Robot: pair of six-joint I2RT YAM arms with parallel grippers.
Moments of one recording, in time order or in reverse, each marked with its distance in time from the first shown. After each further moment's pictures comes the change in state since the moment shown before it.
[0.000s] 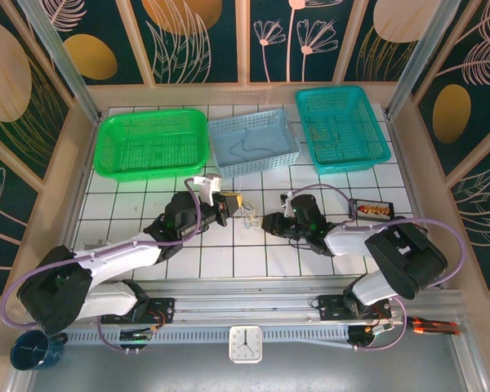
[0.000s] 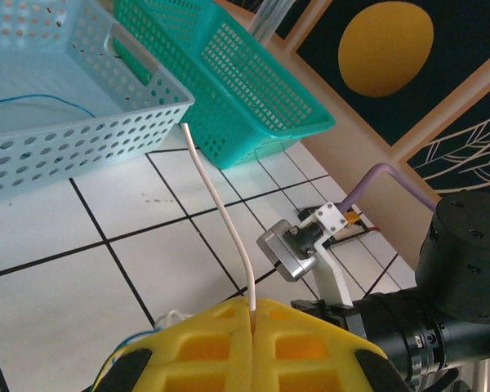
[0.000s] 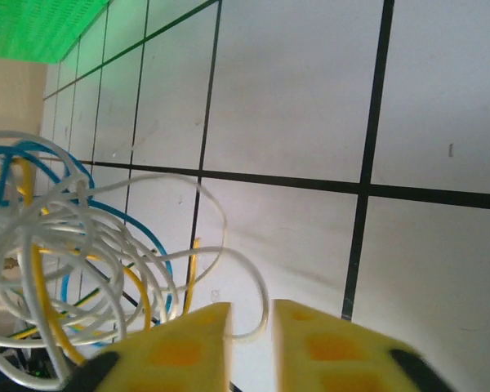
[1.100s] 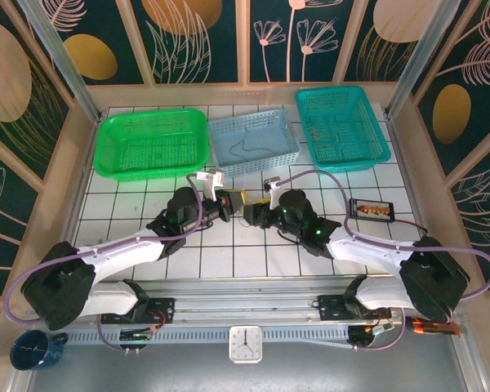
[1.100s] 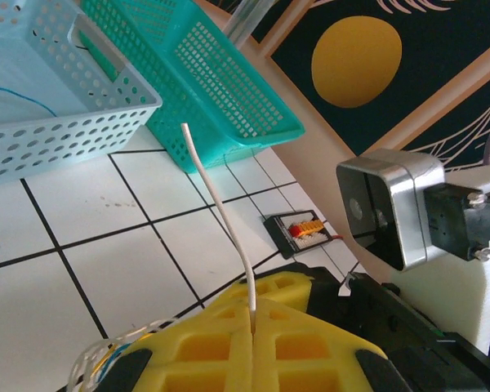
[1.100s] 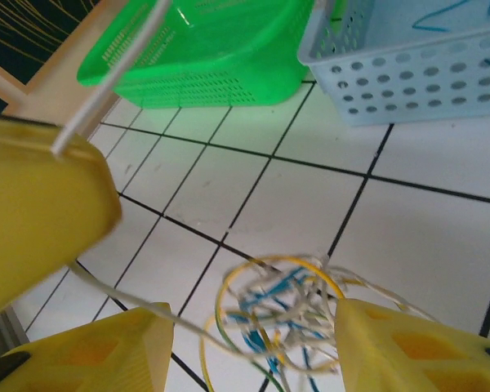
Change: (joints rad) left arm 0.000 0.036 0.054 0.008 0.058 -0.092; right arm 0.217 -0.188 0.165 -0.126 0.322 -0.299
